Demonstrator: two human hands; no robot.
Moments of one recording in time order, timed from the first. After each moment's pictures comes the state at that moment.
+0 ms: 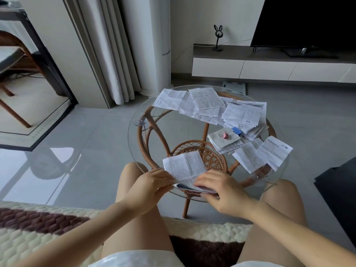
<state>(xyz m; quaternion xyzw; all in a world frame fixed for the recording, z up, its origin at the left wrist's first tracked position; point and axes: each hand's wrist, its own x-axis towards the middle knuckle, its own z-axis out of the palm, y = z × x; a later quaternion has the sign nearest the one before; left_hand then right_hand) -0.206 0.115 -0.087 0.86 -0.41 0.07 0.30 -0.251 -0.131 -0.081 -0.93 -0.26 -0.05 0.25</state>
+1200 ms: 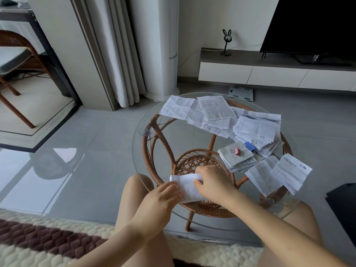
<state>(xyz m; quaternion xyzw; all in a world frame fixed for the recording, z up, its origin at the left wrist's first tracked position) -0.193 0.104 -0.112 0.88 -0.40 0.17 0.20 -0.177 -0.092 -0.058 -0.98 -0.11 0.01 0.16</state>
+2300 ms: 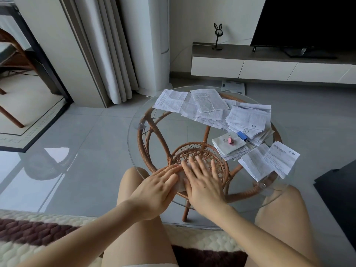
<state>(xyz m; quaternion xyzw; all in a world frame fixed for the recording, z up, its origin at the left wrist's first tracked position) -0.182 0.110 -0.101 0.88 -0.45 0.04 0.15 -0.215 -0.068 -0.104 -1.00 -0.05 -0.02 0.03</state>
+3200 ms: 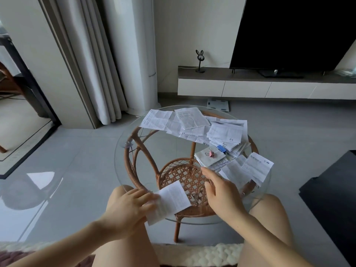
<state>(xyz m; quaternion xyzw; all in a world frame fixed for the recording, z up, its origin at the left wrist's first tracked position) -0.181 0.139 -0.090 0.84 -0.53 0.11 0.08 -0.244 -0.136 -0.058 -0.95 0.01 -0.15 0.29</state>
